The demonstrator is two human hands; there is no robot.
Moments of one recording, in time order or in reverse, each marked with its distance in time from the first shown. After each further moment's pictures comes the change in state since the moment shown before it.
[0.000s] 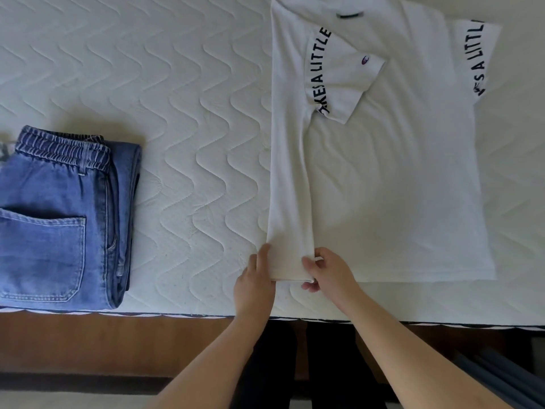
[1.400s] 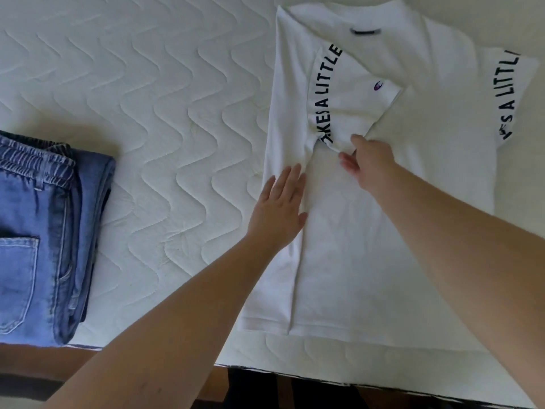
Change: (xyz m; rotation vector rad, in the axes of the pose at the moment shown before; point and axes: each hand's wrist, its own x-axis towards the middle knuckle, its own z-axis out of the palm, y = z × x) left_hand 0.186 0.111 -0.044 0.471 0.064 0.476; right_hand 0.199 -0.211 -0.121 0.530 0.362 0.043
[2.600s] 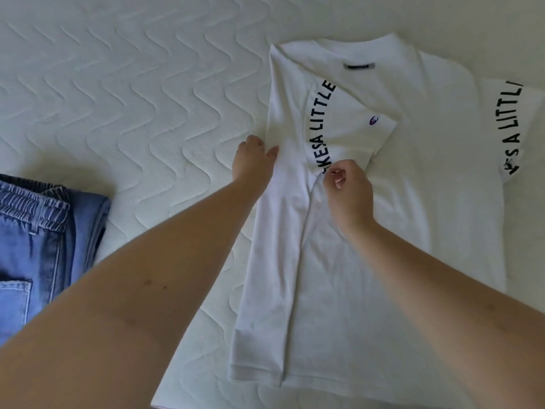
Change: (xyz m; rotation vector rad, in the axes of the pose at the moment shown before) left_hand 0.148 -0.068 -0.061 -0.697 0.191 -0.649; right_hand -0.011 0.017 0.009 -0.636 -0.033 -0.767
